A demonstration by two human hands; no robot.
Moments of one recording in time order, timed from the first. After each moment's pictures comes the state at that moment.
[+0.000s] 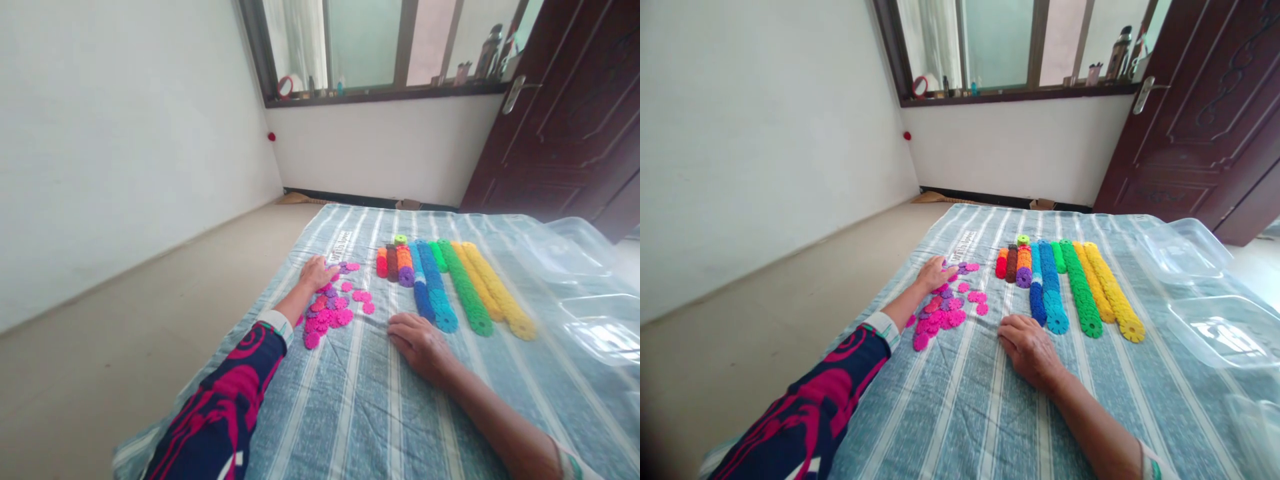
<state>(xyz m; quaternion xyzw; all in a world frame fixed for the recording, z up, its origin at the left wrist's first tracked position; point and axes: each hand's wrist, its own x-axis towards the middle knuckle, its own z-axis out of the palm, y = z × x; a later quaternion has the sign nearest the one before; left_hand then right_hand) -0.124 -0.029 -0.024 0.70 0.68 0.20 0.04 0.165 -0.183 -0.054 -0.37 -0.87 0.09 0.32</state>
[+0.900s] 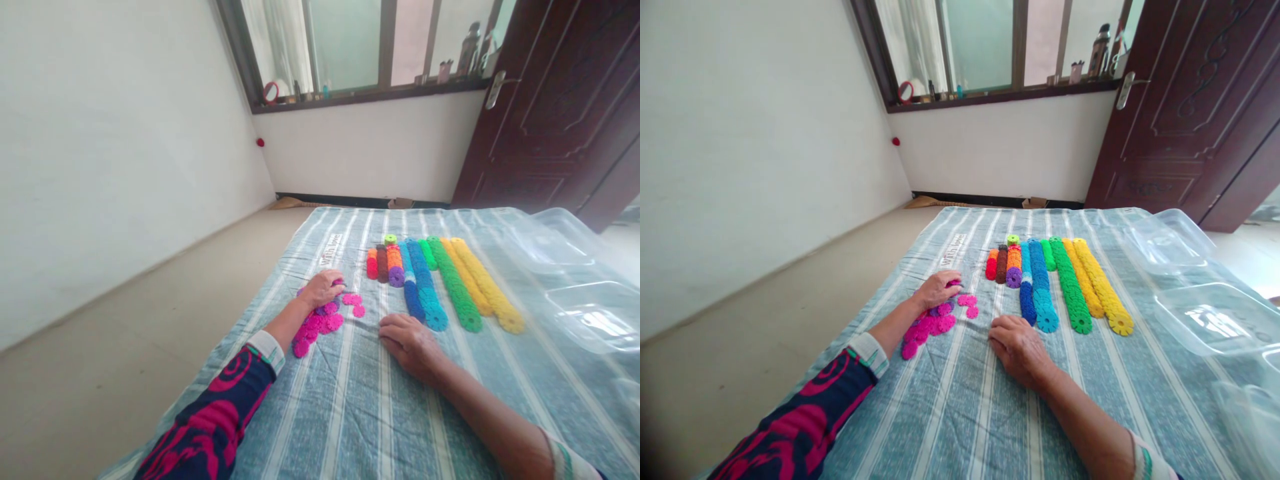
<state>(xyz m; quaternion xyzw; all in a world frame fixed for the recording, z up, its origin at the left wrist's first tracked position) -0.098 -0.044 -0.031 0.85 0.48 0.21 0.11 0.164 -0.178 -0.056 -0.36 -0.86 0.11 0.33</state>
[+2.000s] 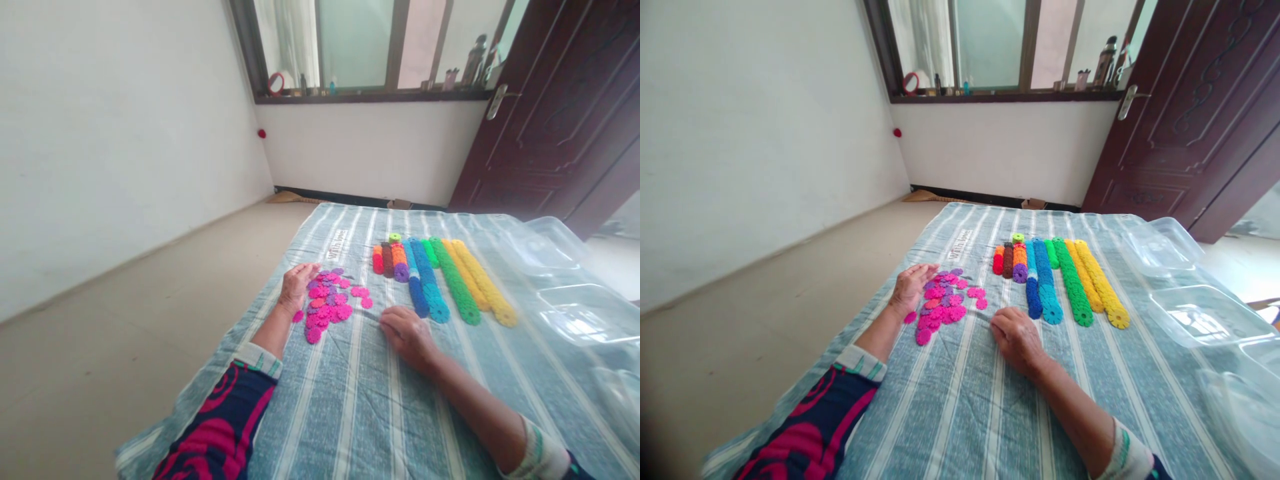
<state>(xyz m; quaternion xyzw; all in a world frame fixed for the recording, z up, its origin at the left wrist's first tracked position) -0.137 -0.081 -0.031 0.40 0.47 0.63 0.47 0.143 -0.185 -0.057 -0.40 -0.85 0.06 0.35</state>
